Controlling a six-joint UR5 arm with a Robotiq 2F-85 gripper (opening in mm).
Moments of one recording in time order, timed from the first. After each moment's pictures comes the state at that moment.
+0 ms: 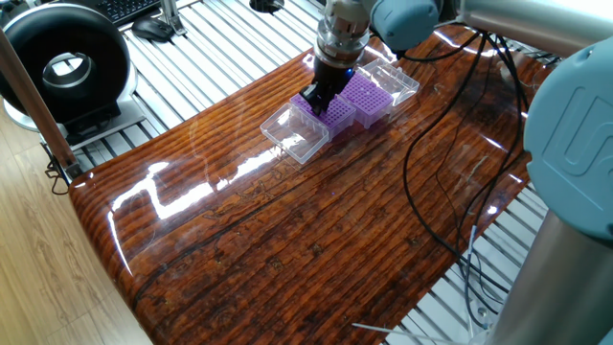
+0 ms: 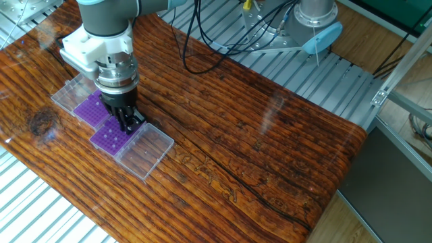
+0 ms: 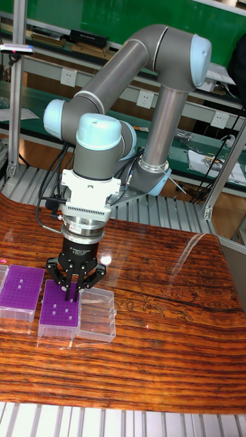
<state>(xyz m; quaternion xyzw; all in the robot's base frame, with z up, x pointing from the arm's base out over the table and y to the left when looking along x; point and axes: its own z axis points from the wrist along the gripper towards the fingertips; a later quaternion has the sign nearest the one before) 0.607 -0.071 0.044 -0.01 1.00 0.02 0.09</state>
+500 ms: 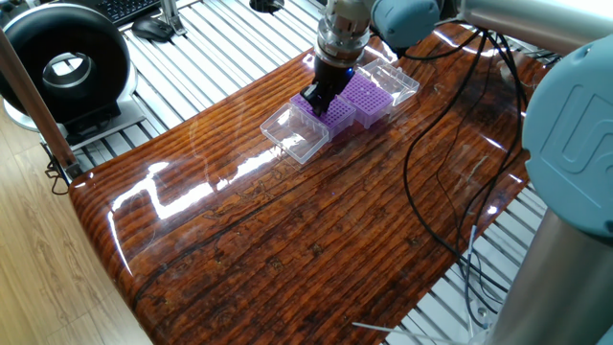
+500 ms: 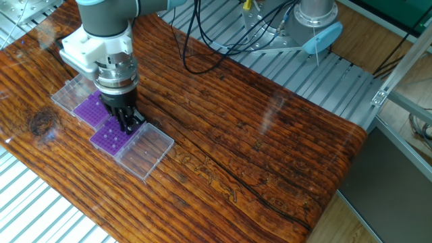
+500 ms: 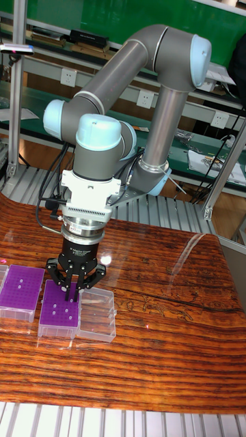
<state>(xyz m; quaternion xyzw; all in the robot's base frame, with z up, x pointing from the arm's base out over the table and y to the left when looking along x) 0.609 -0.069 0.044 -0.01 1.00 0.02 0.09</state>
